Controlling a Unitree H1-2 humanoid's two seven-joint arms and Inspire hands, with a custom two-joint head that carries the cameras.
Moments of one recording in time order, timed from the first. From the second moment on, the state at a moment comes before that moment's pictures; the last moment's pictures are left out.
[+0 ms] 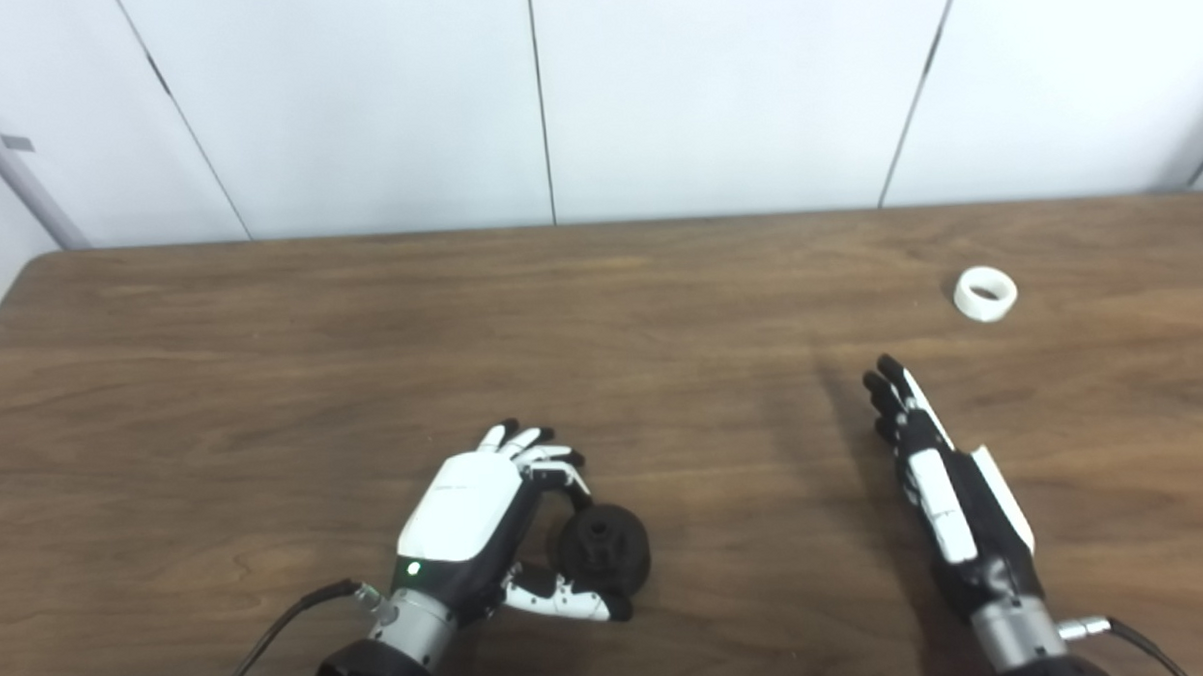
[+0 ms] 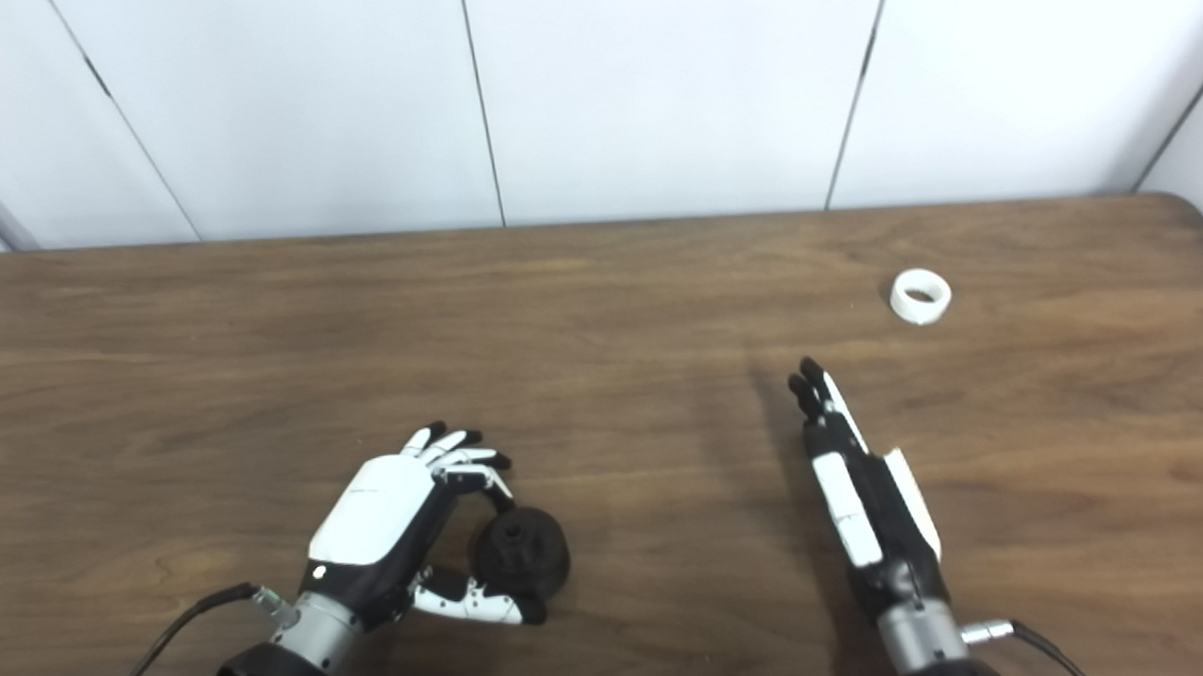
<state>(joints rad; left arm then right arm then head) 0.03 0.27 -0.44 -0.34 0.87 0.13 -0.17 0.23 -0.10 0.01 -0.34 -0.05 0.06 0.05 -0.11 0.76</state>
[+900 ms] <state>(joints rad) 0.06 0.23 -0.43 -0.24 0.93 -0.01 -0.01 0.21 -0.11 -0.03 -0.50 -0.15 0.25 -0.08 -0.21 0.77</state>
